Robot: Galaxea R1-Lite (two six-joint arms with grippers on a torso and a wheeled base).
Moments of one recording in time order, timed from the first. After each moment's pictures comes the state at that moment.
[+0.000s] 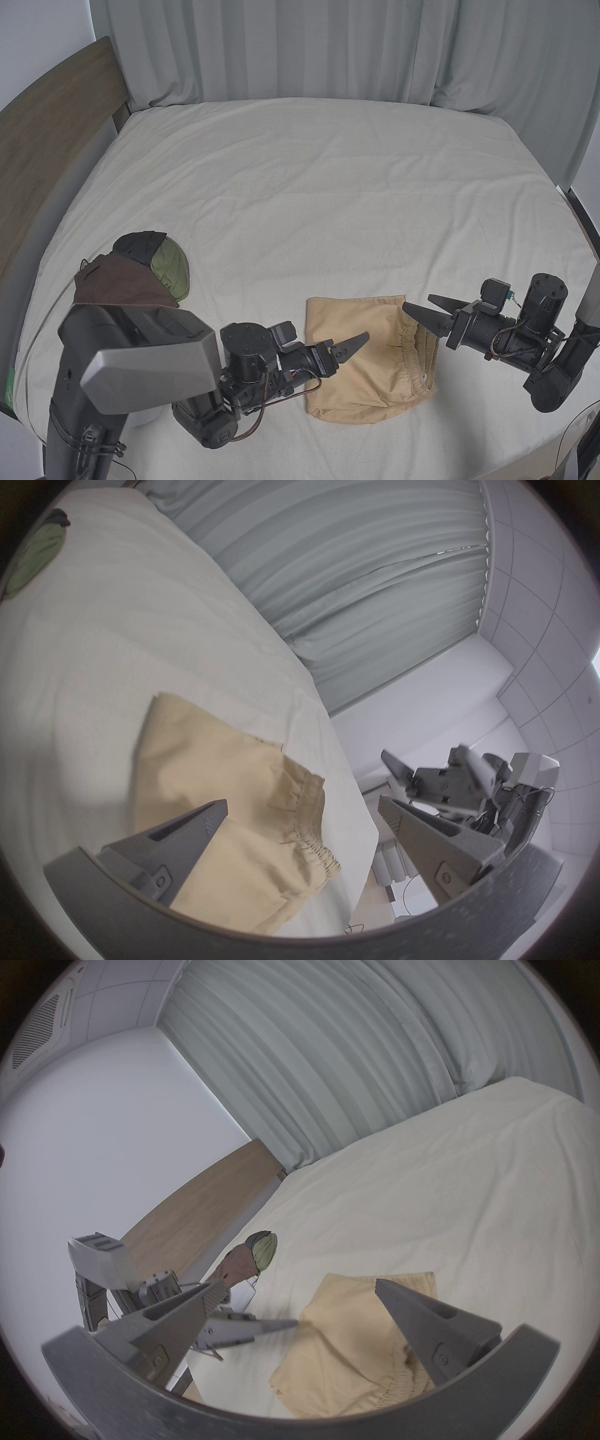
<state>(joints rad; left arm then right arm) -0.69 2.45 -0.78 -1.55 -0.25 -0.75 0.33 1.94 -0.29 -1.54 0.41 0.38</state>
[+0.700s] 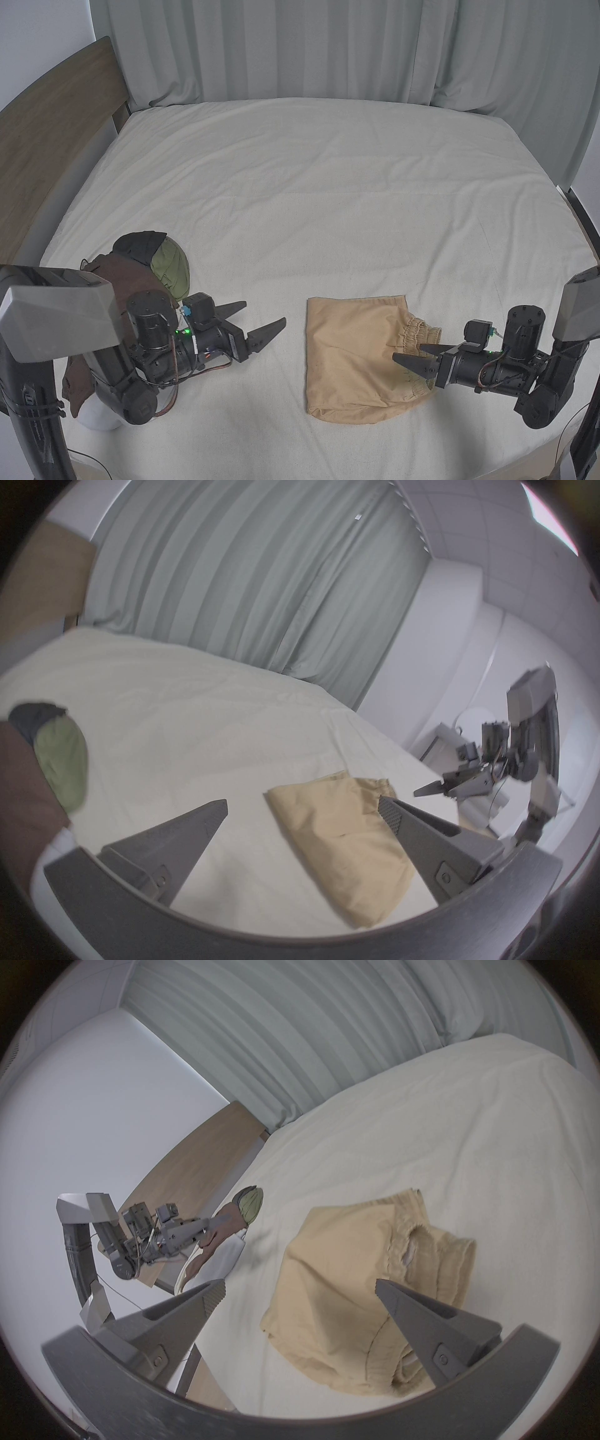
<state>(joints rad) -0.40 2.22 -0.51 -1.55 -0.37 -0.18 0.35 2.07 -0.18 -1.54 0.42 0.37</state>
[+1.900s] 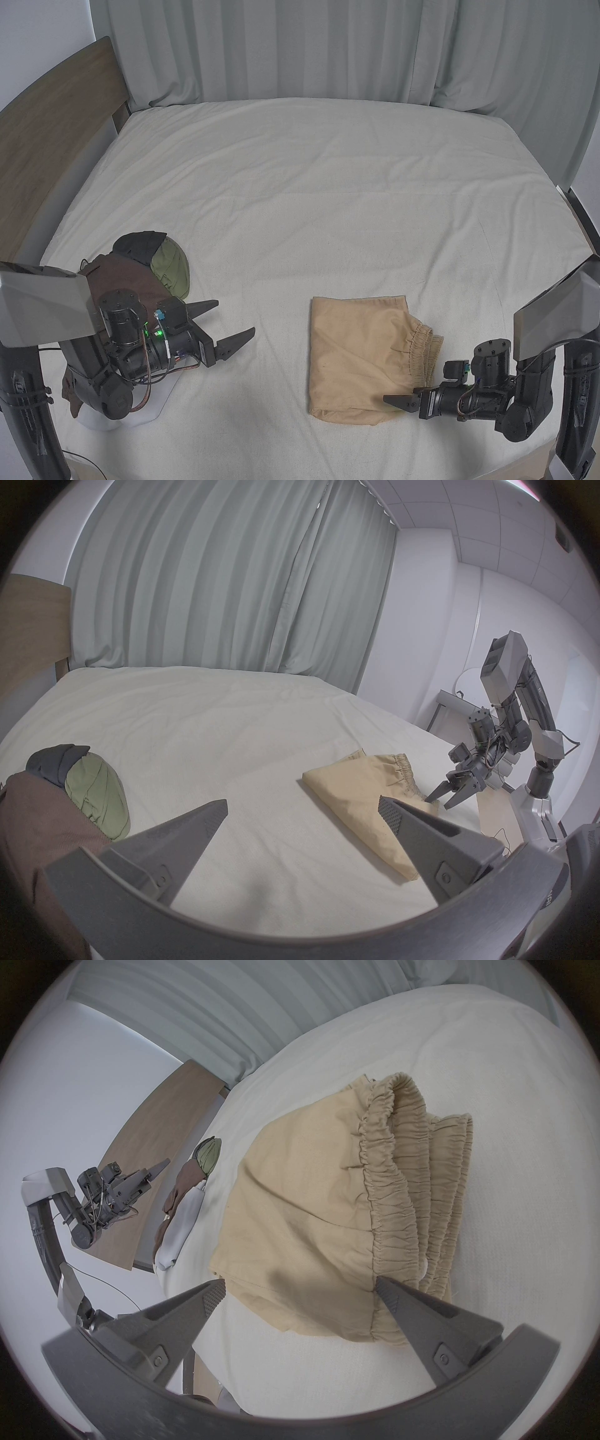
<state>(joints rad) -0.26 2.19 -0.43 -1.55 -0.50 0.06 0.37 2.33 -0.15 -1.54 0.35 0.39</state>
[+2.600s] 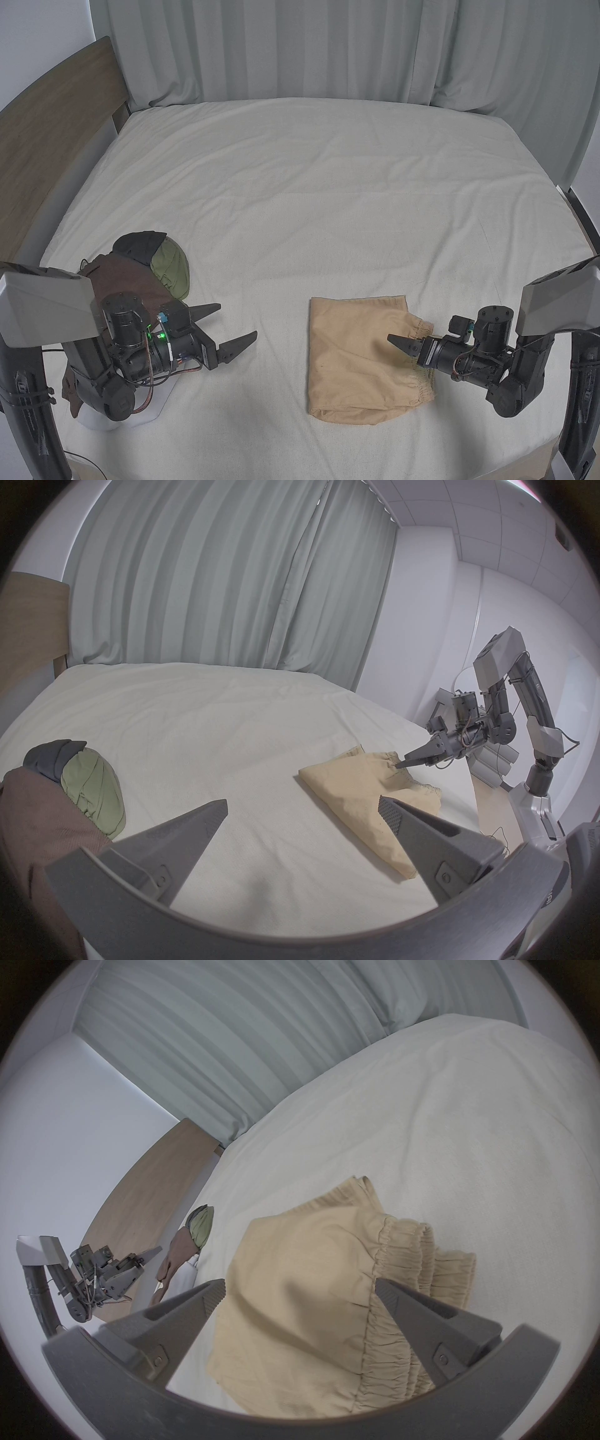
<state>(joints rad) -0.26 2.21 -0.43 -1.55 -0.50 0.07 0.31 2.30 -0.38 -1.55 0.27 0.51</state>
